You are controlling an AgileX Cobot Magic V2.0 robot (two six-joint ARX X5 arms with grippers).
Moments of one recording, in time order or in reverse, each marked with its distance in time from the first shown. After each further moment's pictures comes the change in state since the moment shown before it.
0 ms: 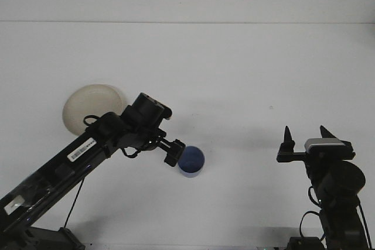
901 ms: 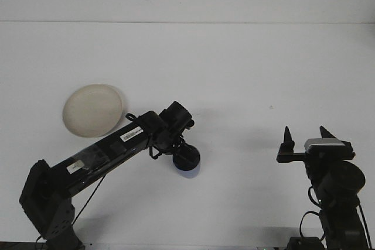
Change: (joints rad) left arm -0.053 0.278 0.001 0.073 -0.027 -0.004; right arm 0.000 0.000 0.000 -0.006 0.000 0.000
